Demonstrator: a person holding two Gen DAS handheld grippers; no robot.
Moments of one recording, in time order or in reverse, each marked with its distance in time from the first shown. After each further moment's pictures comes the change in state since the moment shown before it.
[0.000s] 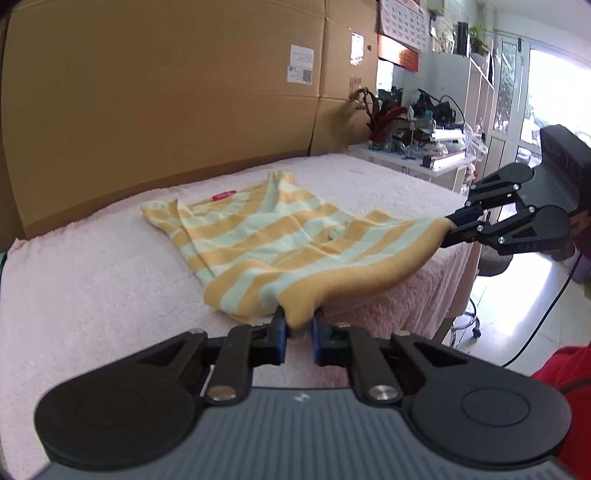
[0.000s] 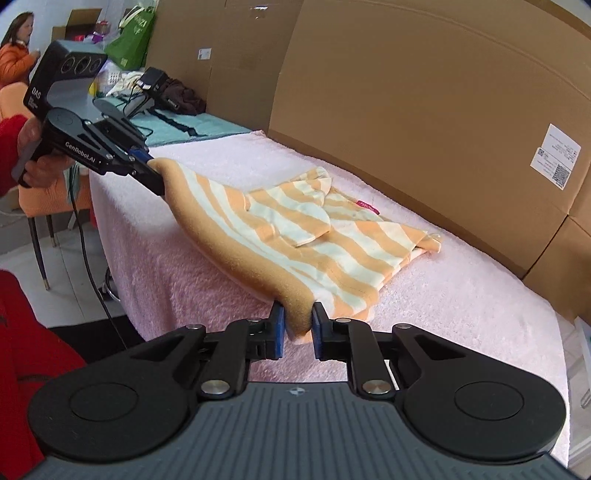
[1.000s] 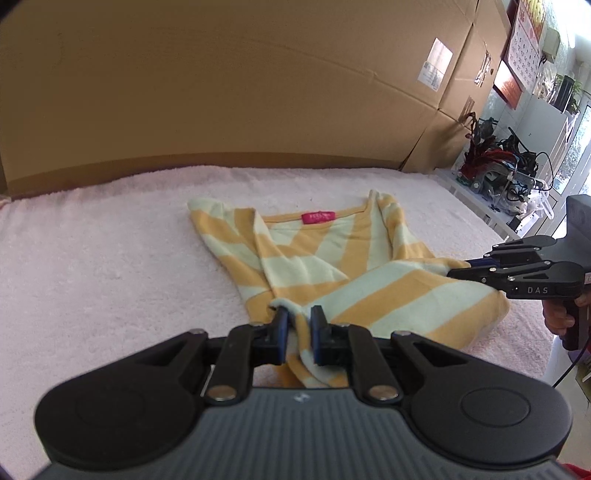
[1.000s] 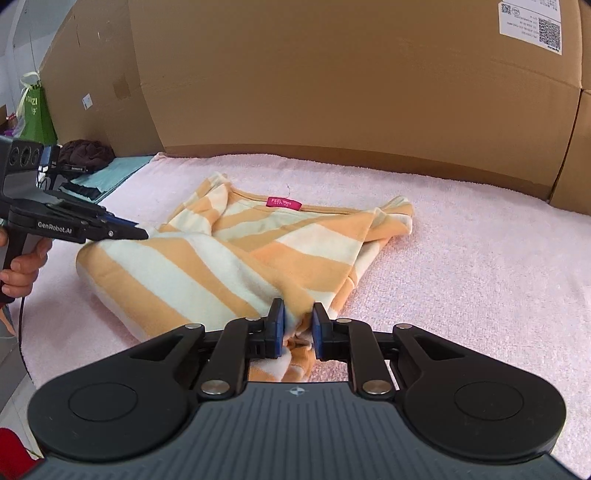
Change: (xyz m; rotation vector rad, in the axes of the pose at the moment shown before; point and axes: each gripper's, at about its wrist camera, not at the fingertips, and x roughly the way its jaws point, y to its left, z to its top) left arm 0.129 0.109 0.065 -0.266 0.112 0.053; right arm 0.127 -0.117 0.026 0.438 0.089 0.043
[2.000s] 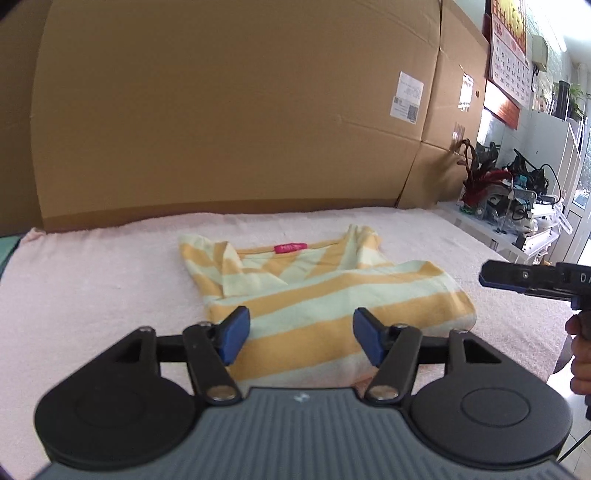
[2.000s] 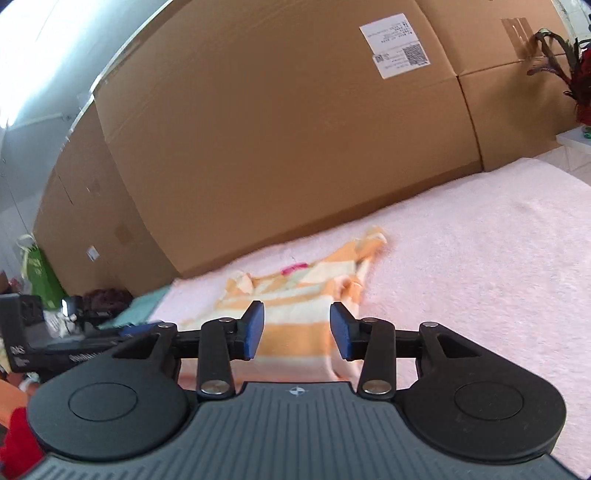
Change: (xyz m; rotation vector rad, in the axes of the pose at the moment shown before) left arm -0.056 -0.073 -0.048 0.041 -0.233 0.168; right arm -0.087 0.020 -0.064 0.335 -0.325 -0.025
